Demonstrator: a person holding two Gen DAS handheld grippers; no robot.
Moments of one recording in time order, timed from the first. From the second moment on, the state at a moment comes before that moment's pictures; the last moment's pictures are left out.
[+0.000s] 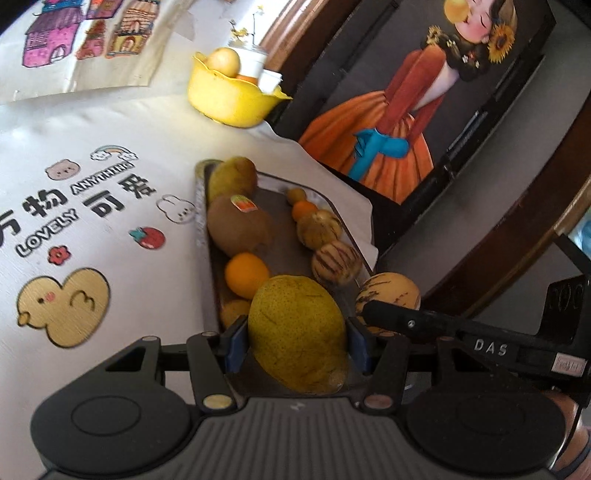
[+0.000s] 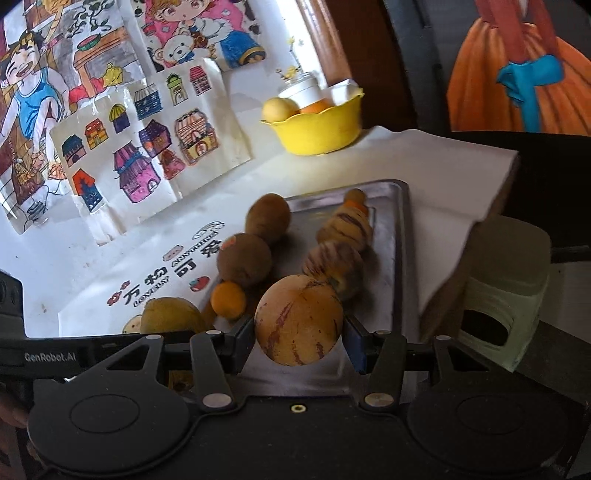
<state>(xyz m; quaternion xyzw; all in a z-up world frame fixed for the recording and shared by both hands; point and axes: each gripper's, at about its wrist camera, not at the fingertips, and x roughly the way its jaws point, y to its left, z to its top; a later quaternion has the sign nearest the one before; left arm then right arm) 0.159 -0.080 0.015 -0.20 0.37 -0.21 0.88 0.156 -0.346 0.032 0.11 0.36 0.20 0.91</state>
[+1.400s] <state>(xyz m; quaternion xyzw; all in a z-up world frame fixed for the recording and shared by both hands) 0.157 -0.096 0.009 -0.19 0.41 -0.16 0.88 0.122 -0.326 -0.011 -0.05 0.22 0.15 0.96</state>
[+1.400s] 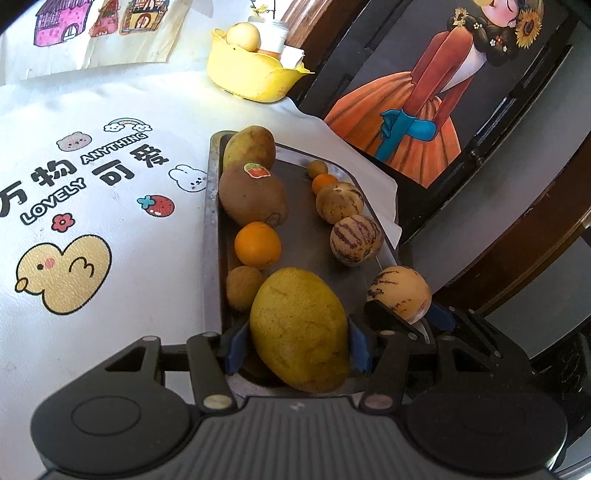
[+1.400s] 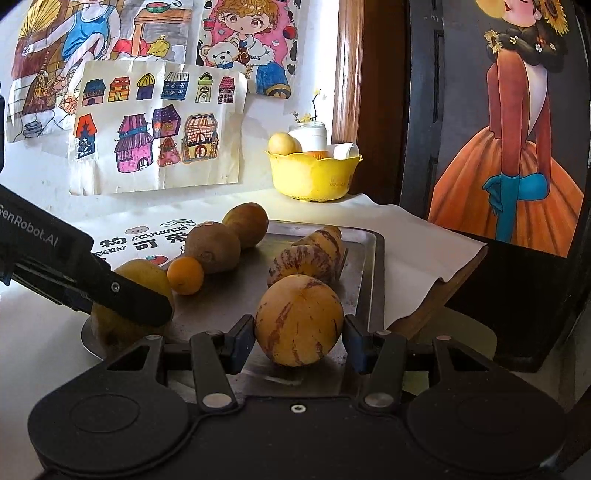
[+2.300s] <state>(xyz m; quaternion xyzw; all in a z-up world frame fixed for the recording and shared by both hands) 0.135 -0.102 0.026 -0.19 0.37 -0.16 0.89 0.101 -0.328 -0.004 -0.04 0.20 0.13 0.97</state>
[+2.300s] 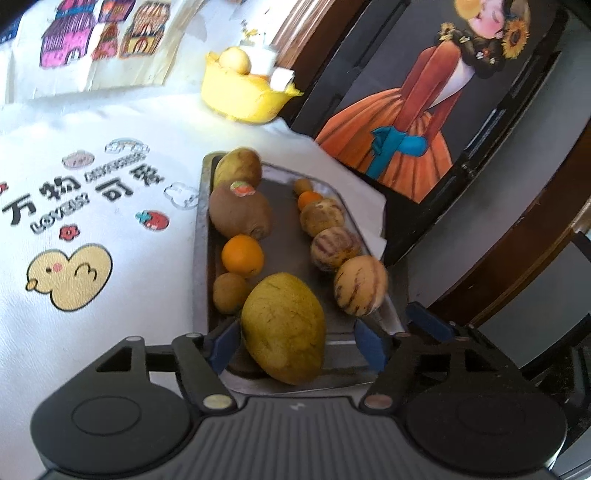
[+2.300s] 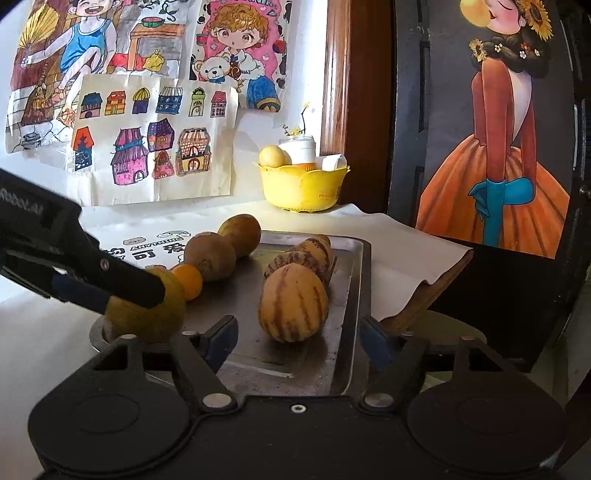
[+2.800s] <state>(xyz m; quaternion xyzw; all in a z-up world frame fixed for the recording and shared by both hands) 0.087 -0.081 0.060 -0.15 0.26 -0.13 0.95 0.070 -0.312 0.026 -0.02 0.18 0.11 0.98</state>
